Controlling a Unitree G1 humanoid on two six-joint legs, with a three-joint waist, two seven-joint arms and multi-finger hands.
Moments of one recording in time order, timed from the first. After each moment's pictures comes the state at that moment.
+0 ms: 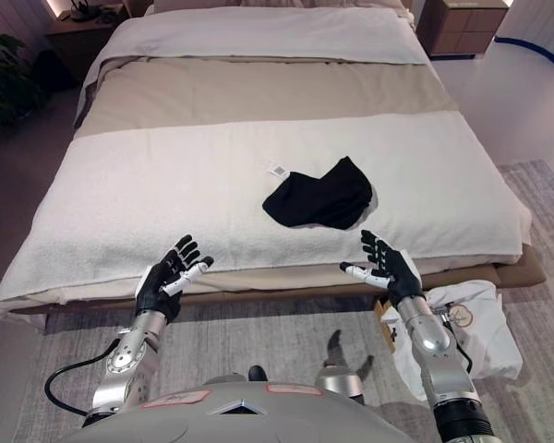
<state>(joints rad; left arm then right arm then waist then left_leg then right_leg) 0.32 0.25 -0.02 0.27 -0.39 -0.17 -0.05 0.27 -0.41 0.07 0.23 0.16 -0.11 0.11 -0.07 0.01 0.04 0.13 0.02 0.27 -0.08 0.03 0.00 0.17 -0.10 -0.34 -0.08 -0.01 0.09</state>
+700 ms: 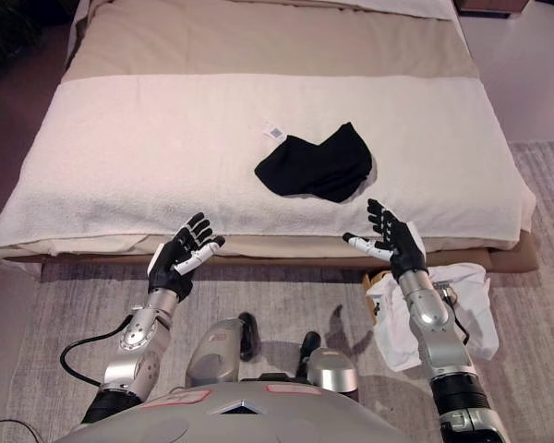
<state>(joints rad) 0.21 0.26 -0.10 0.27 -0.43 -0.18 -0.03 0.15 -0.42 0.07 0.23 0.18 -0.12 0.03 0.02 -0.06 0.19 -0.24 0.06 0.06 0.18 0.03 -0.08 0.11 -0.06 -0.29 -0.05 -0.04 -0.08</state>
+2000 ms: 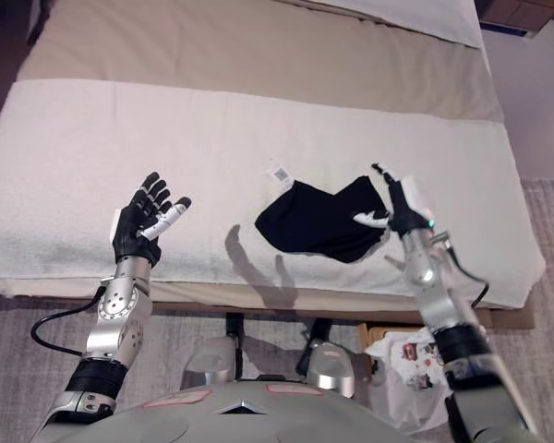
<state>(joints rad) 0.05 0.35 -0.05 0.30 -0.44 -0.24 0.15 -0.18 -0.57 0.19 0.40 -0.40 -0.04 -0.18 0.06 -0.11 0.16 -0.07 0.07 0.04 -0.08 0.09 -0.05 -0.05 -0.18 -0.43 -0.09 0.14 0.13</state>
